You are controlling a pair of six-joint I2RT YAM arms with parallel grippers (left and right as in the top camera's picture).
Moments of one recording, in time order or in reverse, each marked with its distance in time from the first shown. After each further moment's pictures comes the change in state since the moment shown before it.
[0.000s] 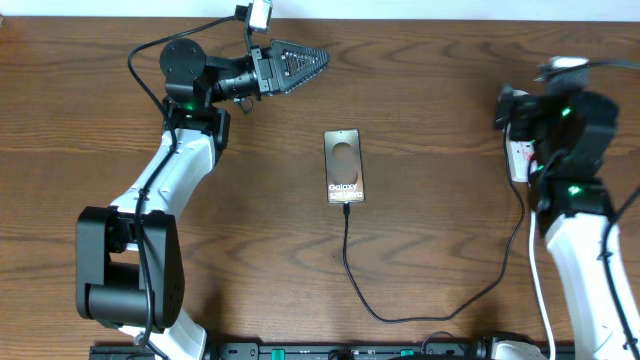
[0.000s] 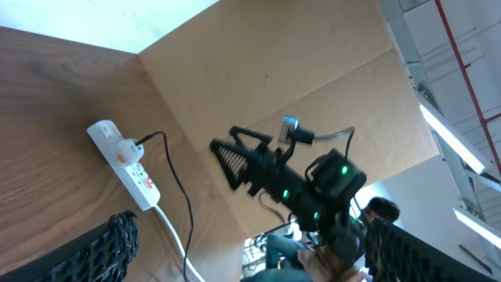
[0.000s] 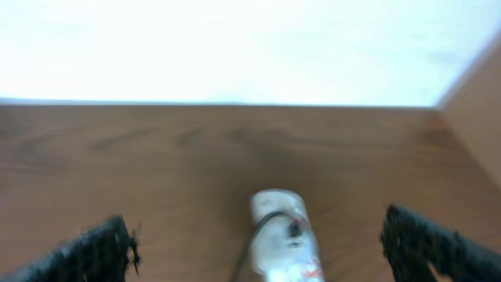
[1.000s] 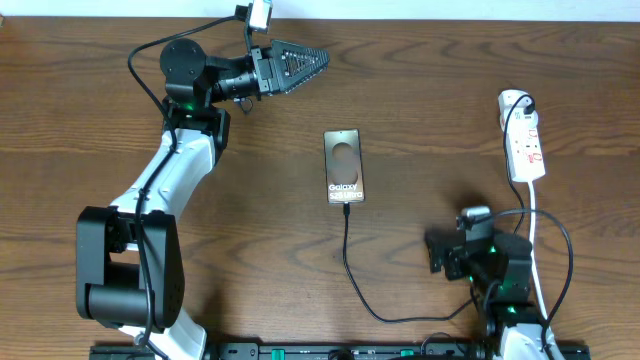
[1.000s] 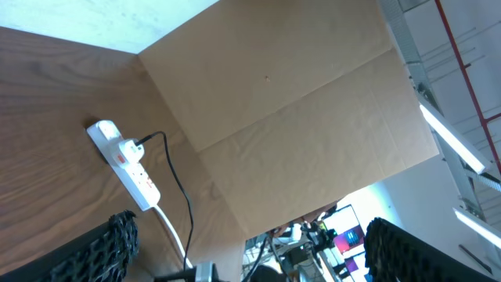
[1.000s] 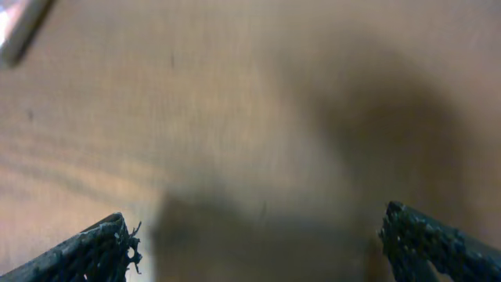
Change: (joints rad) left arm 0.000 0.000 0.000 0.000 0.000 0.000; right arm 0.080 -0.351 -0.898 0.191 -0.232 0.038
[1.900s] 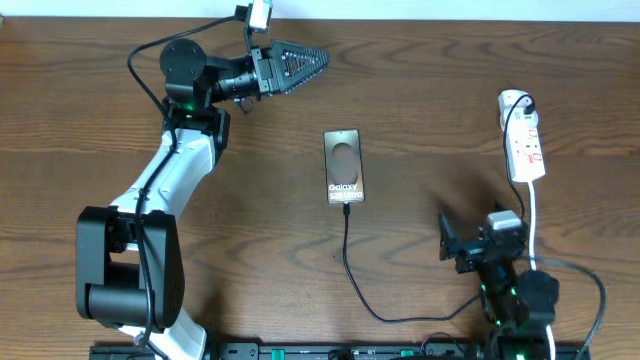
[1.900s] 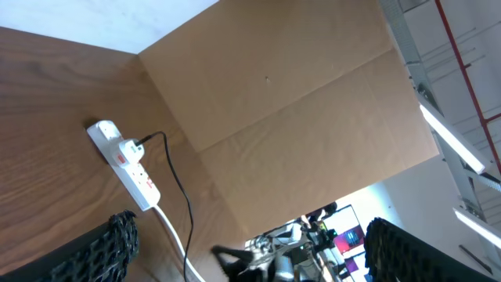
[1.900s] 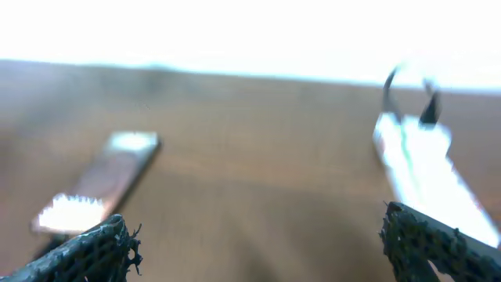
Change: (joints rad) left arm 0.000 0.000 0.000 0.000 0.000 0.000; right arm 0.000 -0.825 -0.003 -0.227 -0.002 0.036
